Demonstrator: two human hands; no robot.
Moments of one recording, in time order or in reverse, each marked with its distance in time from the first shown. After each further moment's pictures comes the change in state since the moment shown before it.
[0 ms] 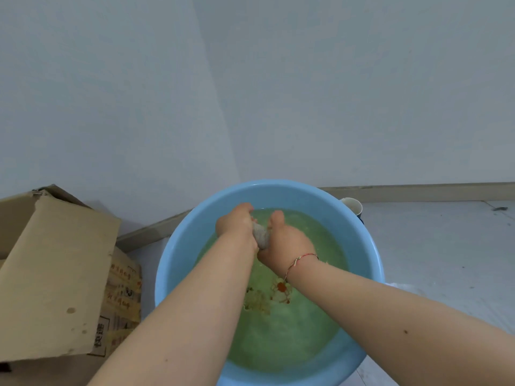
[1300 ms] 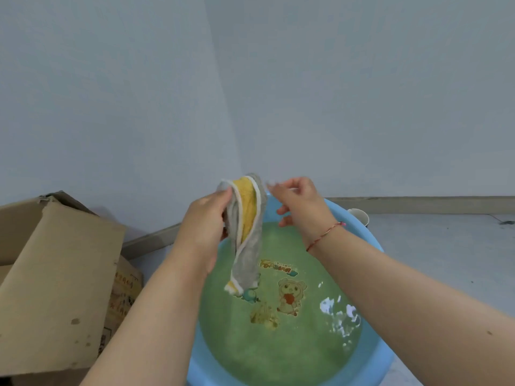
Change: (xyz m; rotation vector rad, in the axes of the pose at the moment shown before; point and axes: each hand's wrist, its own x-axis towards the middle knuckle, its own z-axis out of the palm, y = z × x) left_hand -0.043 0.058 -0.066 0.234 -0.432 0.455; right_hand 0.021 -0.033 -0.065 1.080 0.117 0.080
